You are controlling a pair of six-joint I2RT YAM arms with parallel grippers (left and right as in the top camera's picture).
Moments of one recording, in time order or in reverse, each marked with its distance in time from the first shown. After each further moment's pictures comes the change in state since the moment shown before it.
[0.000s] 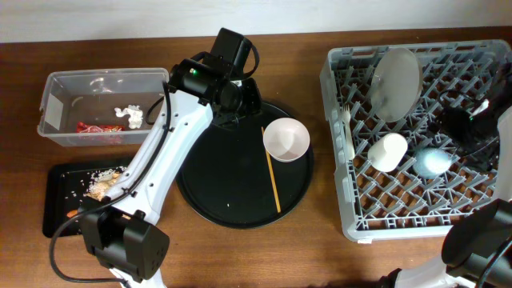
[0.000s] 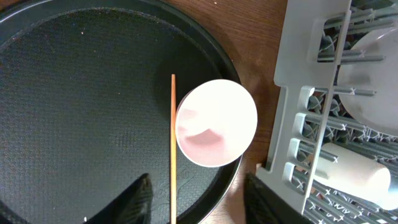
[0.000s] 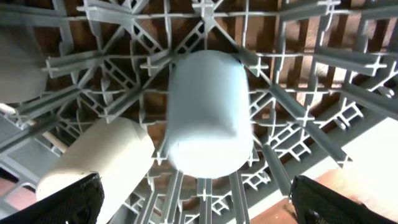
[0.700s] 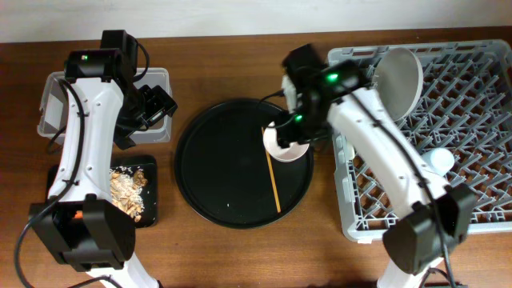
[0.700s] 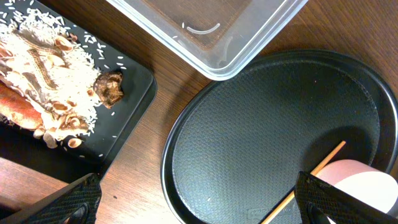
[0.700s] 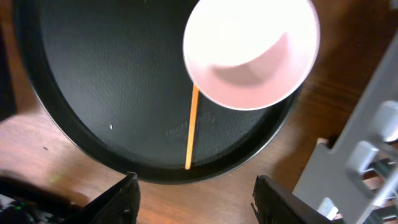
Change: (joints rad) left arm 0.455 0.000 -0.002 -0.332 -0.112 0.003; right arm 0.933 0.127 0.198 0.000 -0.121 -0.070
